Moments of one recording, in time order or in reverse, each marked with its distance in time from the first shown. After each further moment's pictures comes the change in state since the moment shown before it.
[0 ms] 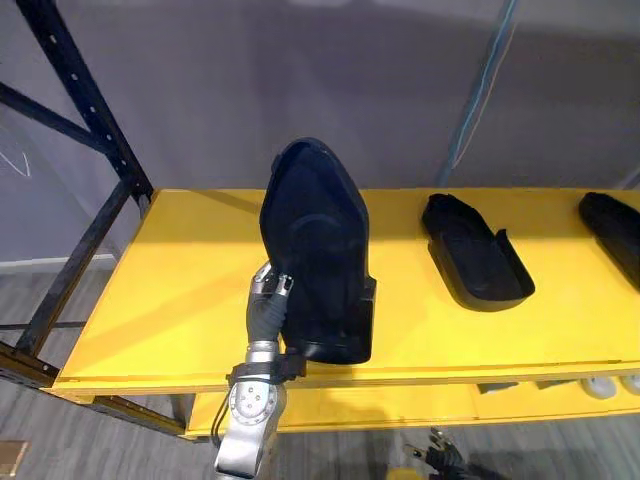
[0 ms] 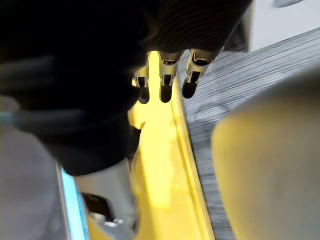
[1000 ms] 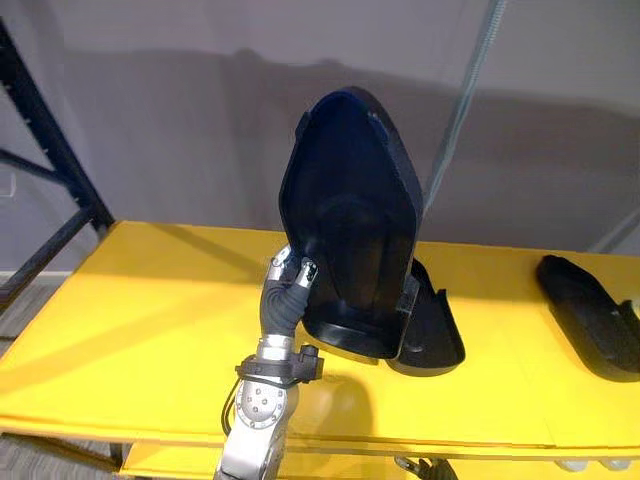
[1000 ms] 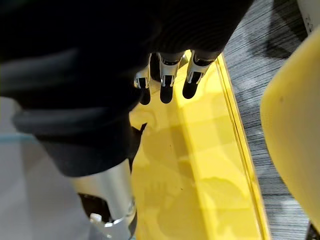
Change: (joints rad) left arm 0.035 0.020 -0.104 -0.209 -0.009 0.036 -0.041; right arm 0.120 0.078 0.041 -0.156 -0.002 0.005 0.032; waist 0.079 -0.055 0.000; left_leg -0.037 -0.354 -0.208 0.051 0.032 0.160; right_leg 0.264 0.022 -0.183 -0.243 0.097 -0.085
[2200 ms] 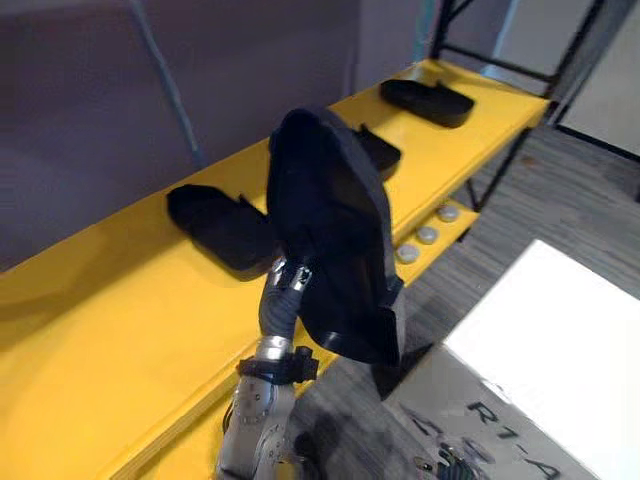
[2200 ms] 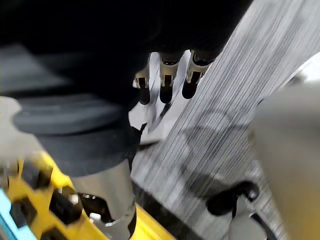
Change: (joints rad) left arm -0.096 0.009 -0.013 0.129 -0.197 0.009 -0.080; right arm -0.102 -0.098 -0.035 0.155 -0.003 0.000 0.013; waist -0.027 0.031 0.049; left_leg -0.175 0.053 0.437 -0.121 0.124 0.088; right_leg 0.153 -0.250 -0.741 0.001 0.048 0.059
